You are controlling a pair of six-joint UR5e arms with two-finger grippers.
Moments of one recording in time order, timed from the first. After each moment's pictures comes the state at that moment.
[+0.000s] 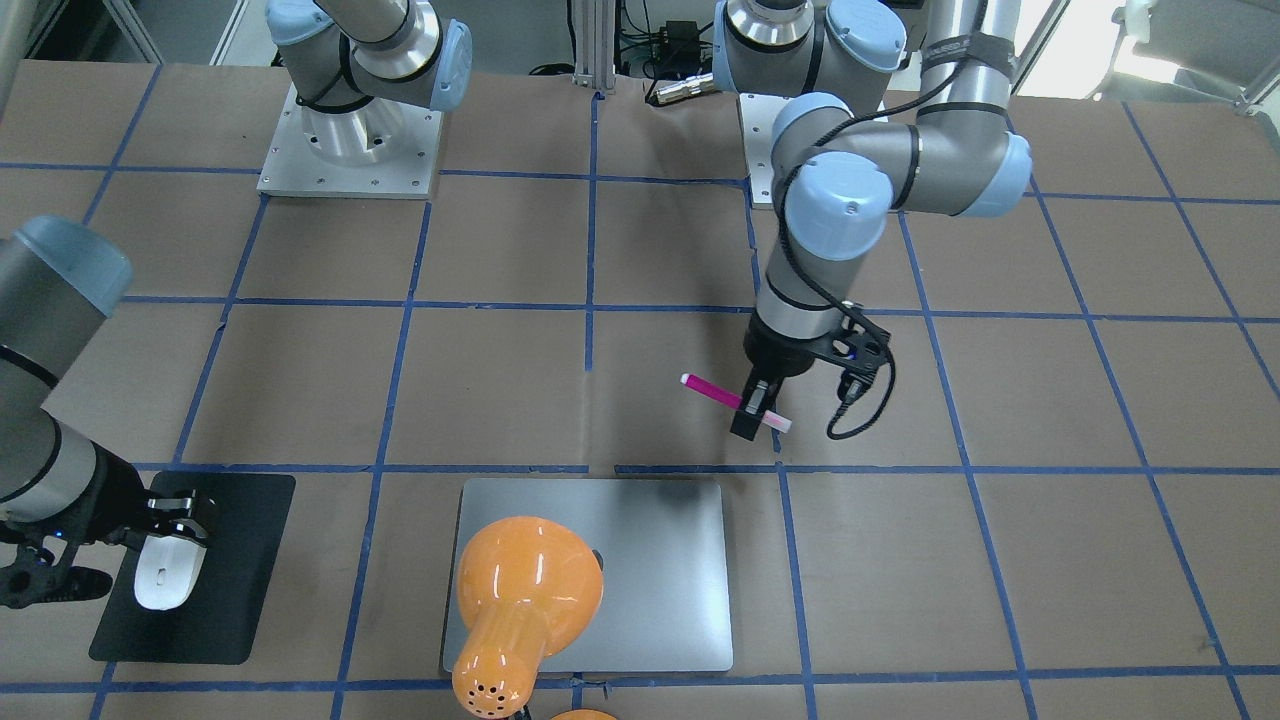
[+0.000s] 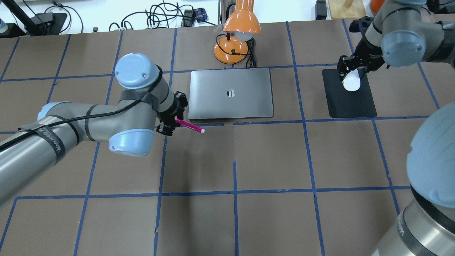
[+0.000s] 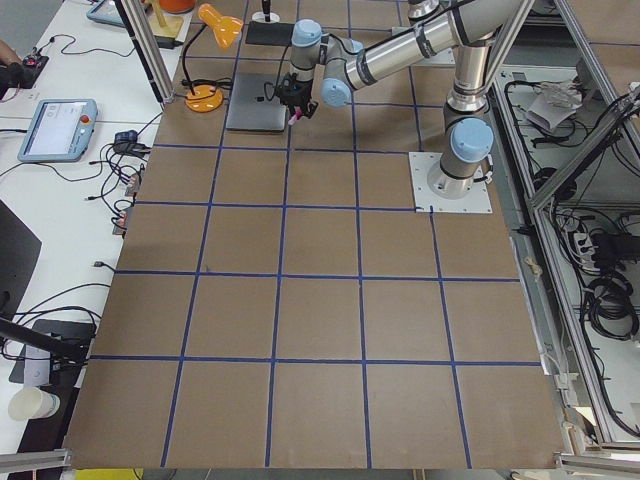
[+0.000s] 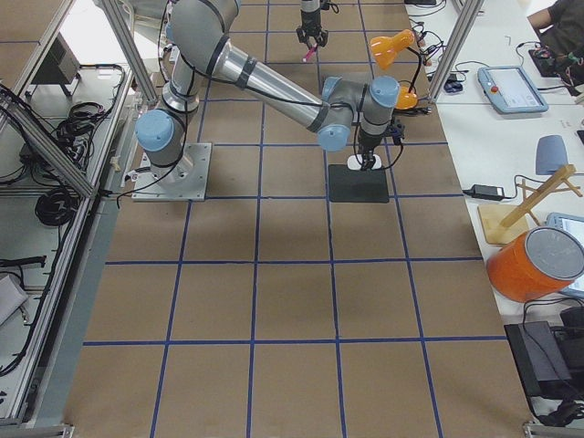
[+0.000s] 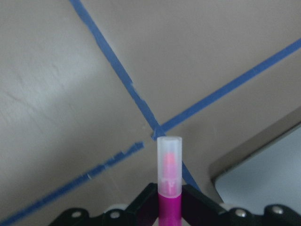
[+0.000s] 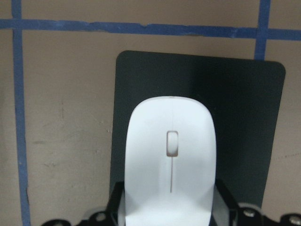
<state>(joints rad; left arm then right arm) -1.76 -1.80 -1.98 -0.80 1.56 -1.36 1.32 -1.04 1.52 -2.03 -1.55 -0.31</state>
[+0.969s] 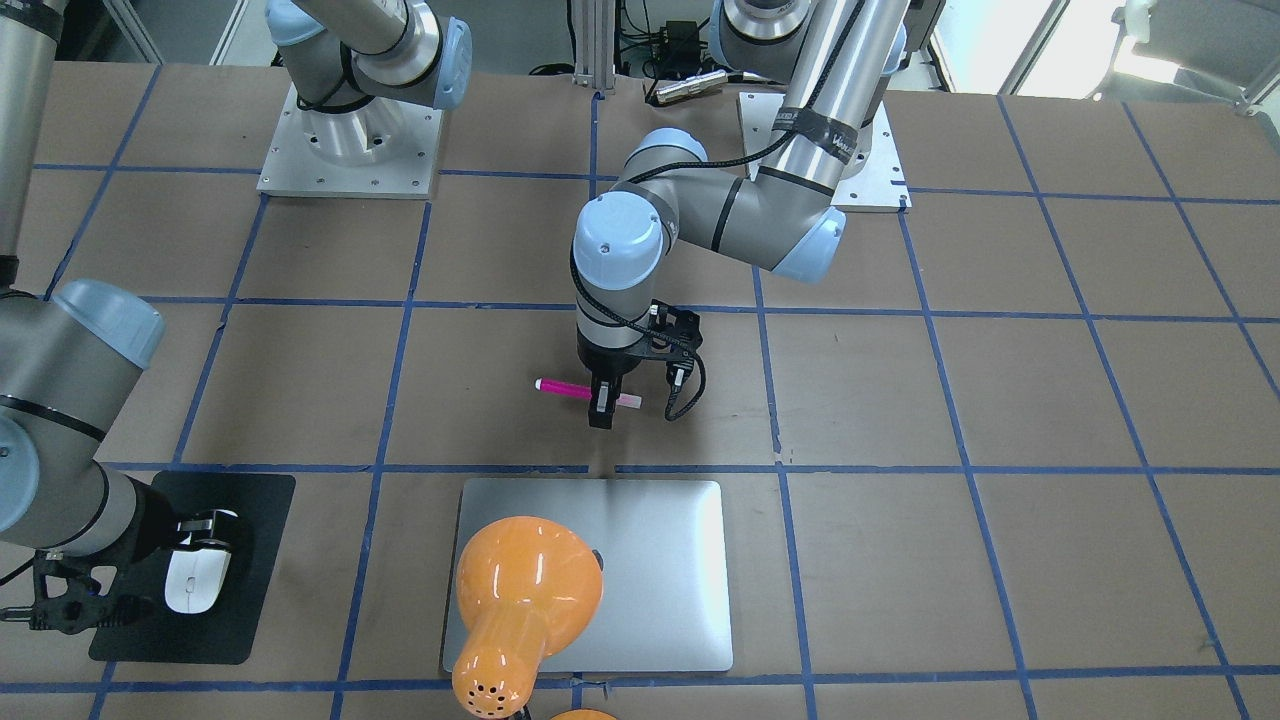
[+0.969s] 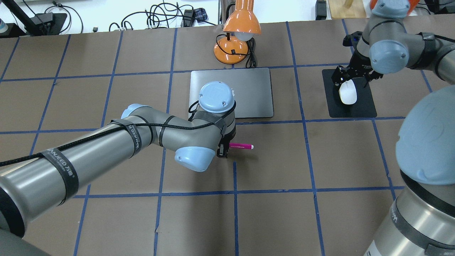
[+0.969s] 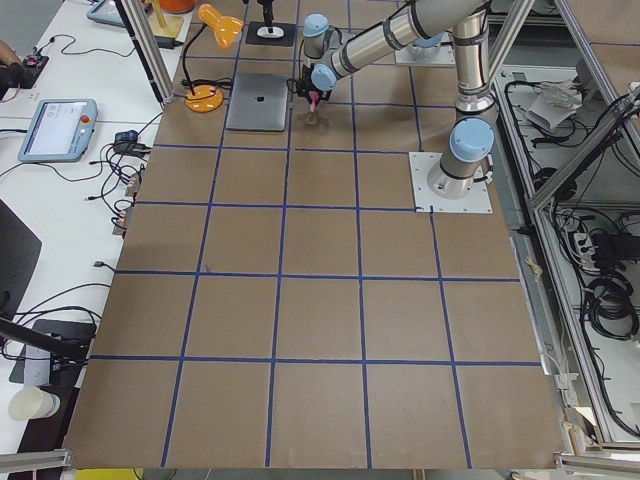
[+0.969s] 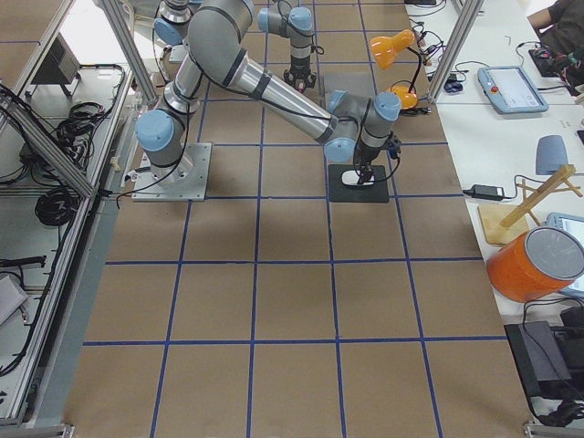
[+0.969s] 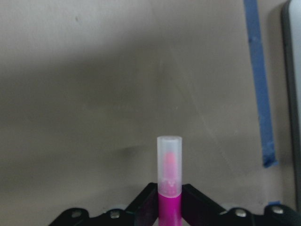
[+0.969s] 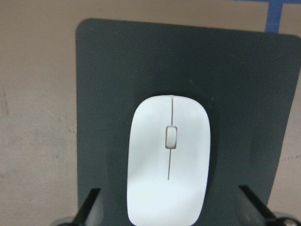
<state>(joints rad) -1.99 -2.01 -1.90 -0.79 1.58 -1.82 1.32 -0.98 1.51 -2.03 -1.62 -0.29</state>
